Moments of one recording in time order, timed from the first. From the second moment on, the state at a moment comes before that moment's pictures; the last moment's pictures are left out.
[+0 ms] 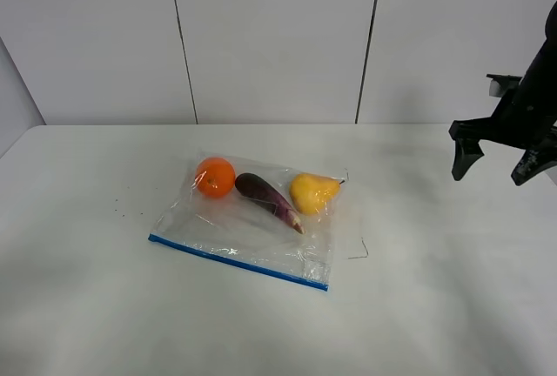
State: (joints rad) left arm -0.04 -0.01 -0.50 -0.02 1.05 0.08; right arm -0.07 1.86 -1.46 0.08 1.21 -0.07
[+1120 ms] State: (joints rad) left arm -0.04 -0.01 -0.50 -0.02 1.05 0.08; right arm 0.04 1.65 -1.16 0.11 1.21 -0.09
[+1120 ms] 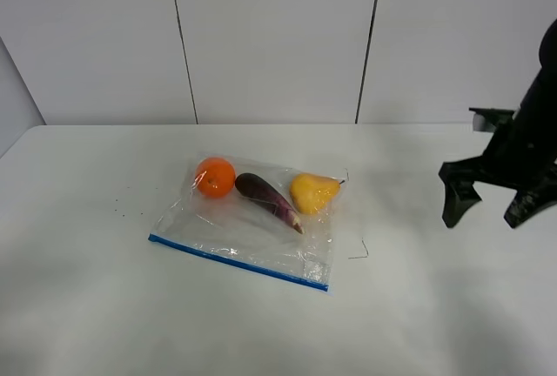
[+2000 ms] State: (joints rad) left arm -0.04 -0.01 -0.50 -0.01 1.05 0.08; right arm 0.04 0.37 -0.51 0.07 1.02 -0.09
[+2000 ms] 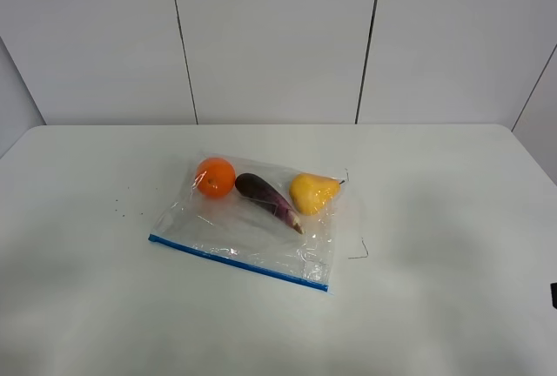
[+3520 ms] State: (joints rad) left arm -0.04 -0.01 -0.50 0.01 1.05 0.06; right arm 0.01 -0.01 -0.50 0.09 1.02 -0.09
